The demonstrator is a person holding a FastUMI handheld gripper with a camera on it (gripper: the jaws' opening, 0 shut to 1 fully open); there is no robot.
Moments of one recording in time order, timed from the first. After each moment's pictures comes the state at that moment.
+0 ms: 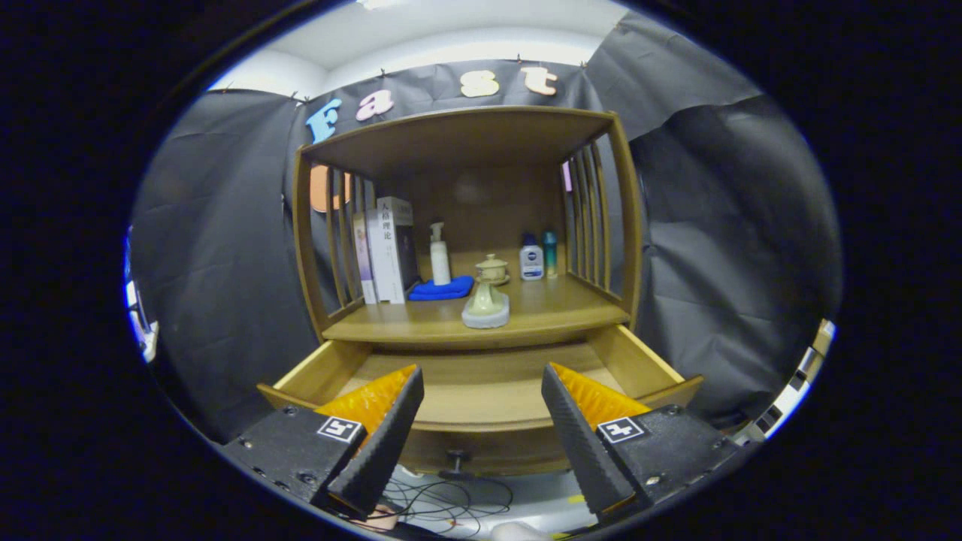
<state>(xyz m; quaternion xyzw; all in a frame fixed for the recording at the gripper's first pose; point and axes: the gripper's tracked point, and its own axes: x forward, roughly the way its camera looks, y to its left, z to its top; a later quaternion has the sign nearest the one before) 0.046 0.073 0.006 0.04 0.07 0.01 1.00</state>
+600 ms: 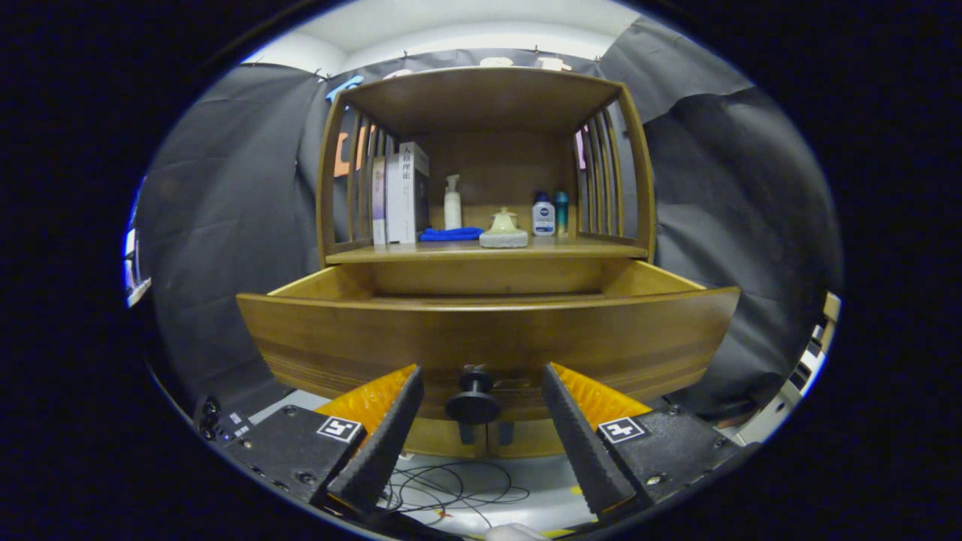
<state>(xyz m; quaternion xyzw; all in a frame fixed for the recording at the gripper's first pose) 0.049 0.109 -0.117 0.02 0.10 0.02 0.99</state>
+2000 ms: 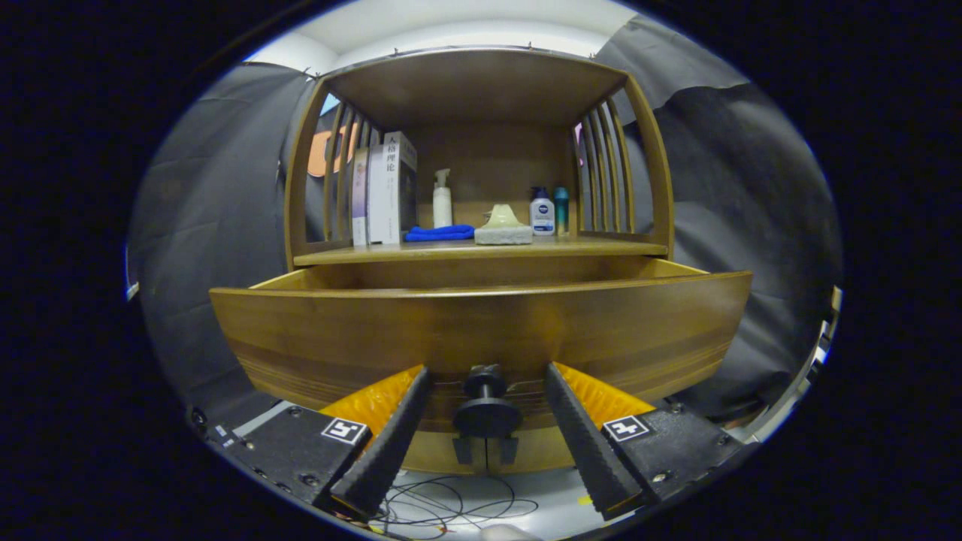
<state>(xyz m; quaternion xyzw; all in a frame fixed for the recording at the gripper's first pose) 0.120 0.116 -0.117 0.02 0.08 0.00 1.00</state>
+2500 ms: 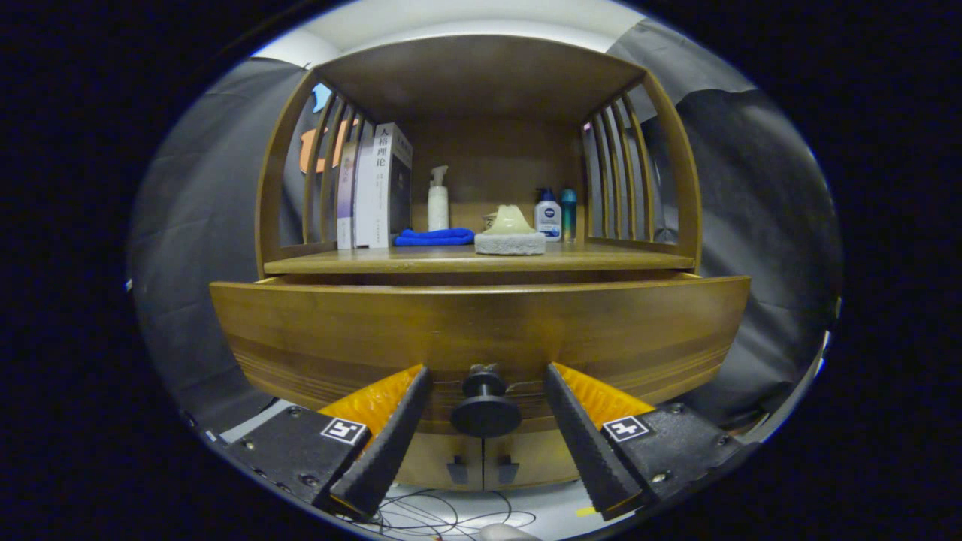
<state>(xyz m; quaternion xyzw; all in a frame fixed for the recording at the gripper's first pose) 0.186 0.117 -0.111 0.01 0.07 -0.01 1.00</state>
